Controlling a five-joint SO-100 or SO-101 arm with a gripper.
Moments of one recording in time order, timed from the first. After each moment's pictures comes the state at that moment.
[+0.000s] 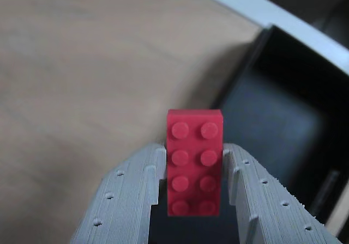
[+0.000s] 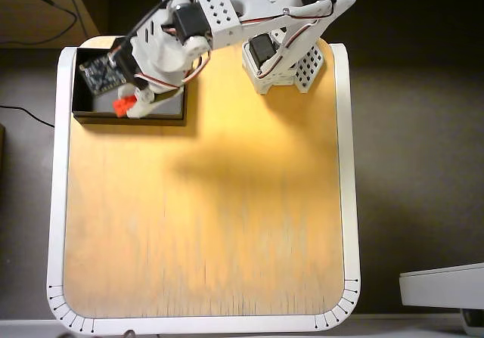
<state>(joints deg) 72.0 123.5 107.7 68.2 188.1</state>
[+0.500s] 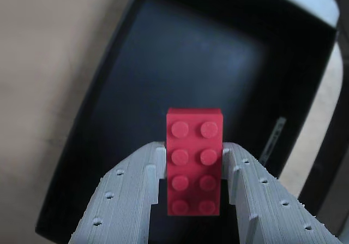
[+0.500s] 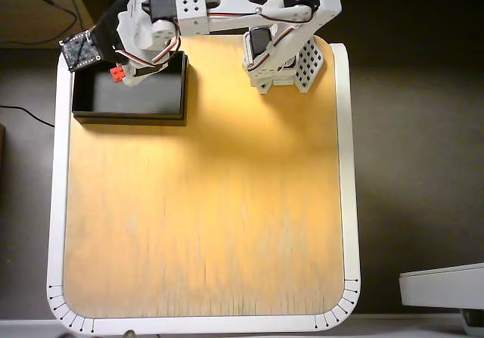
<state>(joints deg) 83.2 112.3 107.7 67.9 194.9</state>
